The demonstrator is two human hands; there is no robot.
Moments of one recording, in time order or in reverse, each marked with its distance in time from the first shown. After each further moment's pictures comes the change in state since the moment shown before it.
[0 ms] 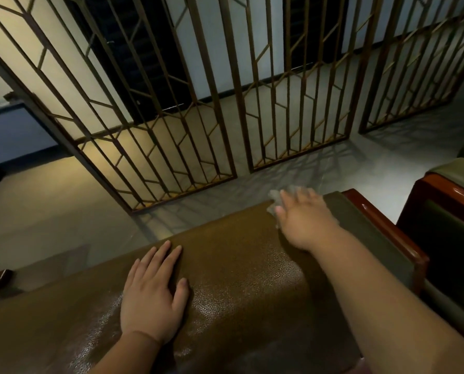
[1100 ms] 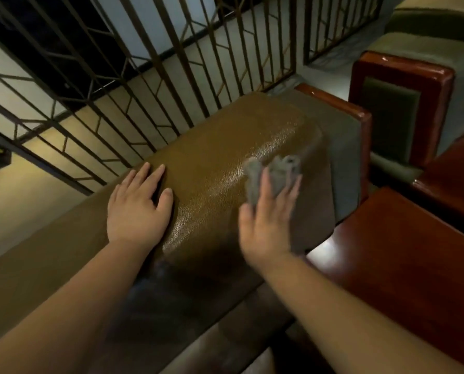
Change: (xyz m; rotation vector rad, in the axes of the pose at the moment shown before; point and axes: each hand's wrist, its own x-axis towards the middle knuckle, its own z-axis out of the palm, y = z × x) left_hand -0.008 -0.012 0.002 -0.012 0.026 0.210; right_hand -0.184 -0.074 0.205 0.576 0.802 0.109
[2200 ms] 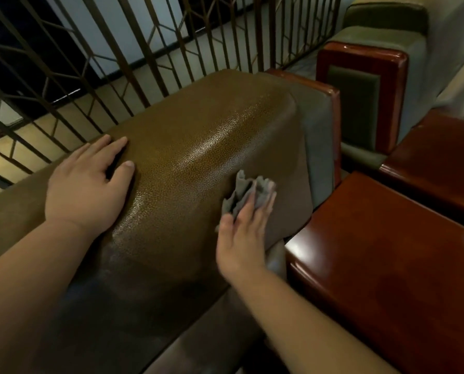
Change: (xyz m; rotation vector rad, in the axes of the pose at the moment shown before) left_hand -0.005 0.000 0.005 -0.083 0.067 0.104; right_hand -0.066 0.042 0.046 0.123 0.066 0.143
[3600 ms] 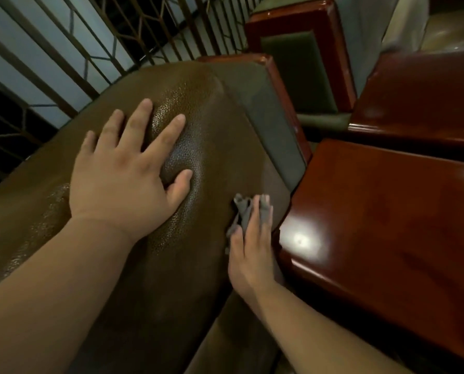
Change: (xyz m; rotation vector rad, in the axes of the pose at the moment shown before) left_hand 0.029 0.134 0.075 0.512 0.171 0.588; right_hand -0.009 0.094 -0.003 0.137 0.105 0.175
